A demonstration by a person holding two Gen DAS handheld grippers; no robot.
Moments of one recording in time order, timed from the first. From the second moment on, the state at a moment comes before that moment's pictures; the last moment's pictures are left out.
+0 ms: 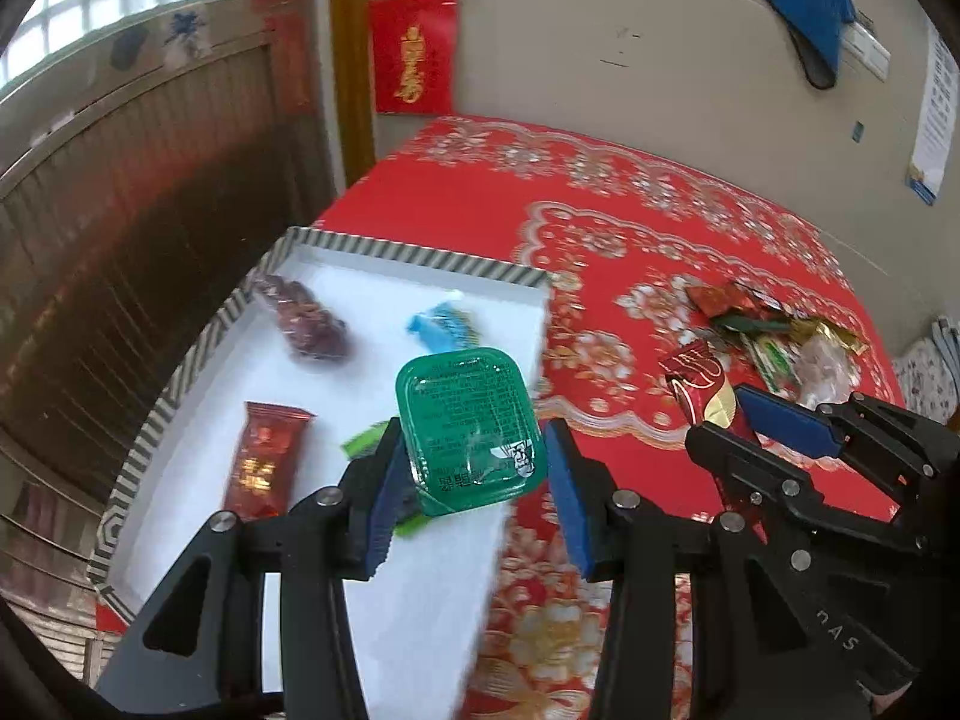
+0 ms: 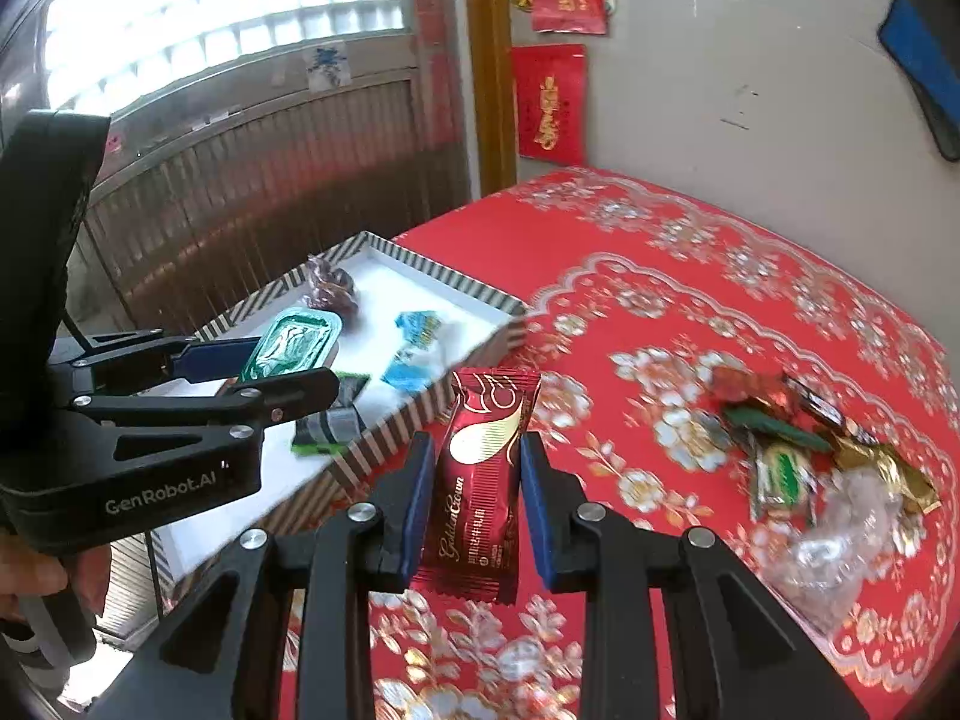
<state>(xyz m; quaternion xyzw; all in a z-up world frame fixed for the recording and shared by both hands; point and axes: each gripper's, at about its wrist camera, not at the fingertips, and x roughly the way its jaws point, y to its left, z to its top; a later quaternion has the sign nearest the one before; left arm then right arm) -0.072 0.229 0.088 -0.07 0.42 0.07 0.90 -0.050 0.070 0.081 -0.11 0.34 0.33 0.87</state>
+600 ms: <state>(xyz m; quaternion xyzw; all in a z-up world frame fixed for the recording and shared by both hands) -0.047 0.303 0.061 -0.10 0.44 0.13 0.88 -0.009 0.161 0.064 -0.15 0.36 0.37 0.84</state>
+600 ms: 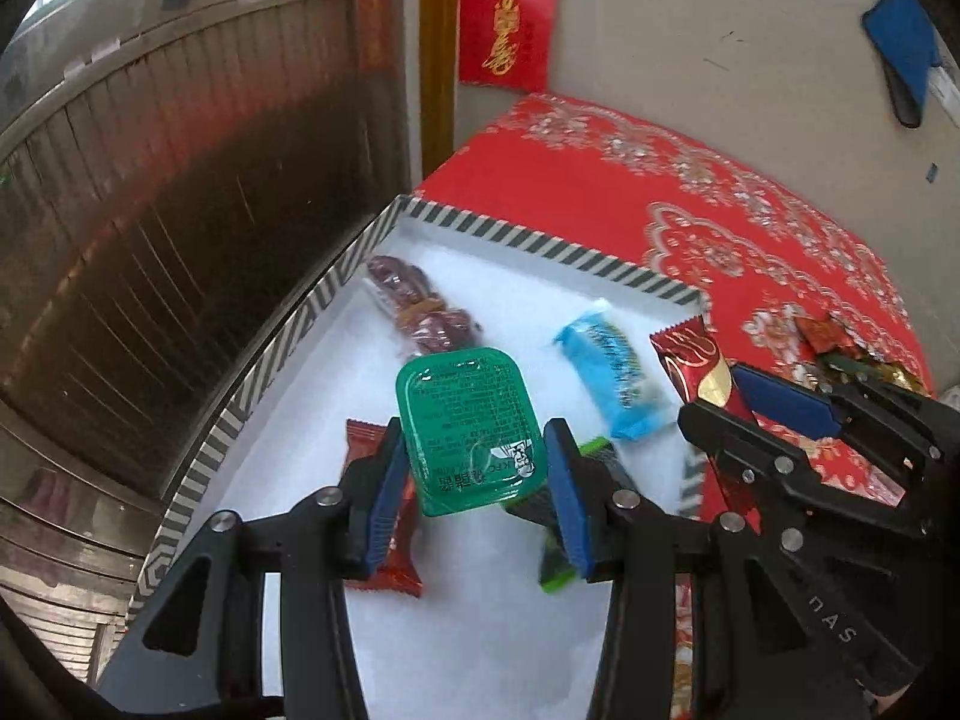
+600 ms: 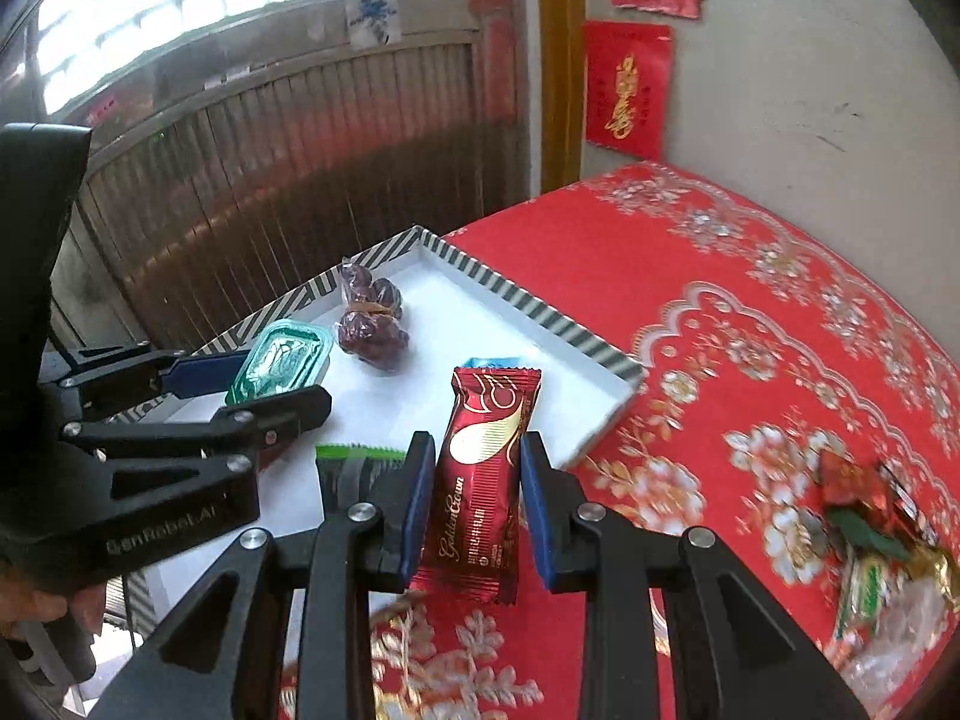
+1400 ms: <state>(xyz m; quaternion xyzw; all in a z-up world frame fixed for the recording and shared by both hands) -0.023 0.330 0.025 -0.10 0.49 0.18 0.85 0.018 0.192 0.037 -0.13 0.39 0.39 0.82</state>
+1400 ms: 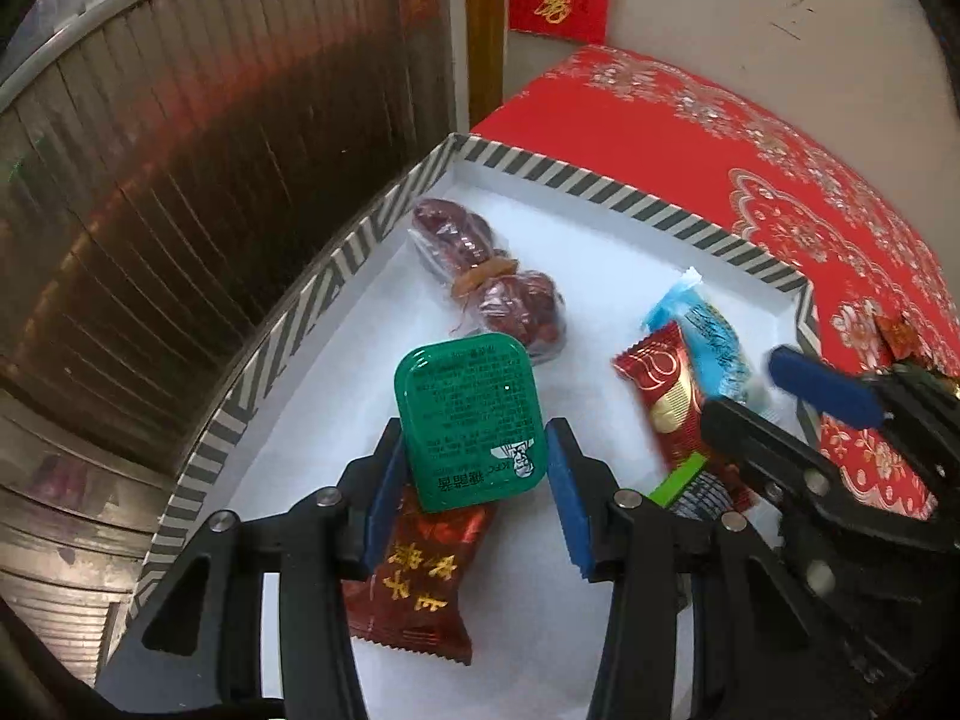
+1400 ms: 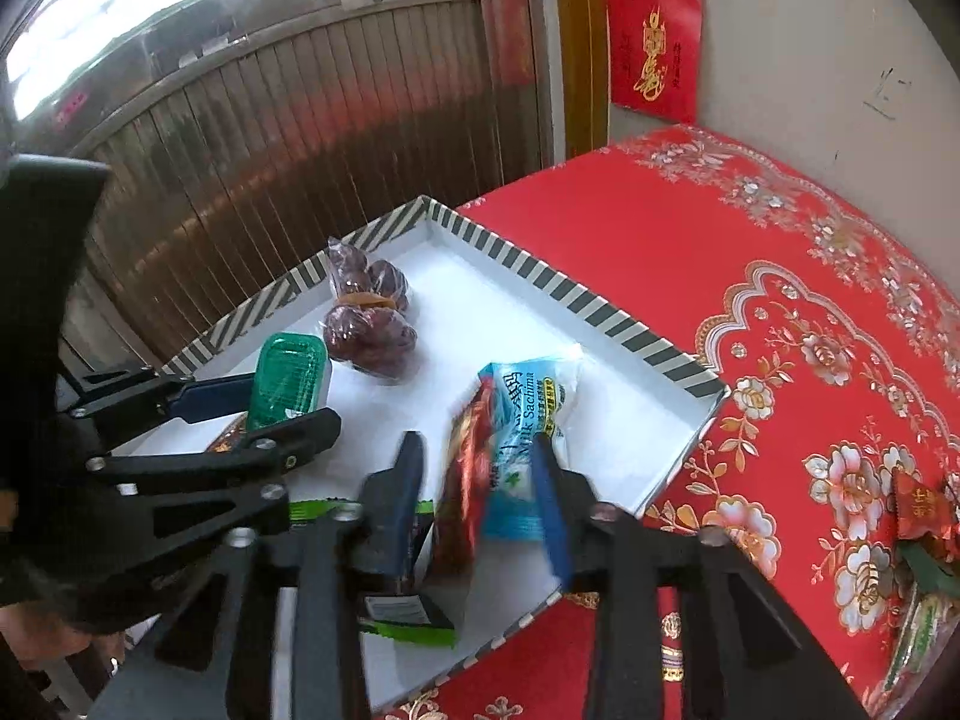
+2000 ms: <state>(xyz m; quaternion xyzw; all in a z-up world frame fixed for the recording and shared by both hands) -0.053 0.262 0.072 -0.10 0.41 0.13 0.90 -0.042 0.088 0.101 -0.11 0.25 0.33 0.90</state>
